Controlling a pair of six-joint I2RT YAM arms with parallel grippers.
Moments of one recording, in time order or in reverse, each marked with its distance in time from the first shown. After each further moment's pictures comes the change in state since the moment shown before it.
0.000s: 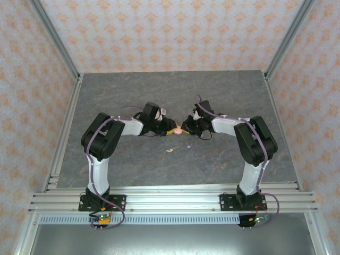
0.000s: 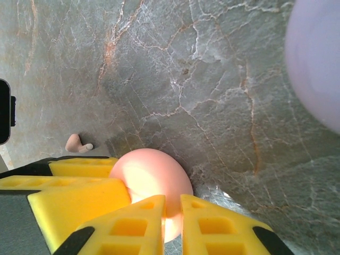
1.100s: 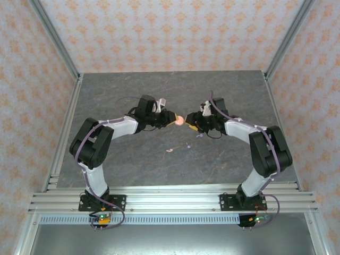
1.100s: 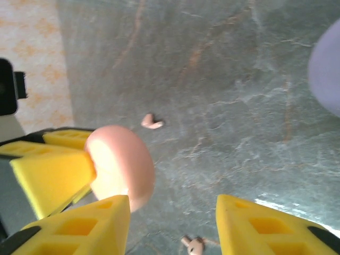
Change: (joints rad) left arm 0.016 -0.179 -0.006 -0.002 0.014 0.120; right arm -0.117 -0.206 -0.121 0.093 -0.200 -0.066
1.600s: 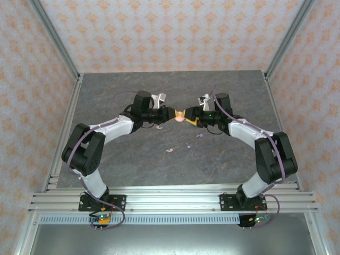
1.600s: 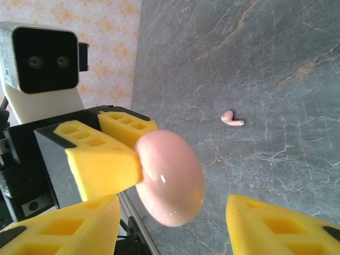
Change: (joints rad) left arm 0.006 -0.102 0.000 -0.011 0.071 0.067; right arm -0.010 -0.071 -0.003 0.117 -0.175 -0.026
